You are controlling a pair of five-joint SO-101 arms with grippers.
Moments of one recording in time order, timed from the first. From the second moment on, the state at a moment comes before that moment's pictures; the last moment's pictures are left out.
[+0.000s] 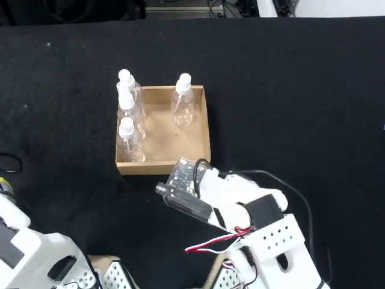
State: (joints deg) left arm -60.4 -4.1 21.1 77.8 -18.9; right arm -24.8 -66.5 63.9 83.5 42.4
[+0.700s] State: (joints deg) left arm -61.1 -5.2 23.4 75.7 -15.3; right arm -42.8 -42.8 62.2 65.2 25.3
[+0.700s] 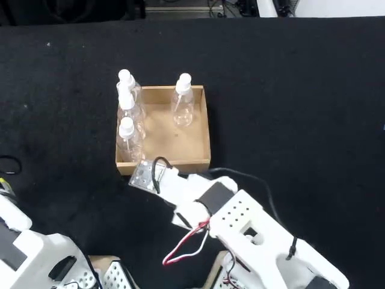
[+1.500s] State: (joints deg) left arm -61.6 -5.2 23.4 75.7 -15.3; right arm -21.9 -41.0 64.4 72.7 51.8
